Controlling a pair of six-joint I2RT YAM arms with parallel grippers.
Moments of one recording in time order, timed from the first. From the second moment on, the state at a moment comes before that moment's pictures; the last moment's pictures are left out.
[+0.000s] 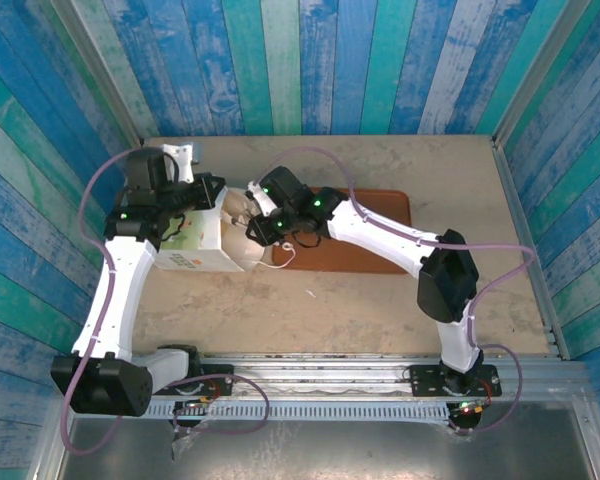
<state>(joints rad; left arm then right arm) -0.04 1.16 1.19 -0.58 0.49 -0.25 0.92 2.00 1.80 -0.62 -0.17 0.26</state>
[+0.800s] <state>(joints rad) -0.04 1.16 1.17 -0.54 0.48 -0.28 0.92 1.97 1.76 -0.78 -0.16 0.14</state>
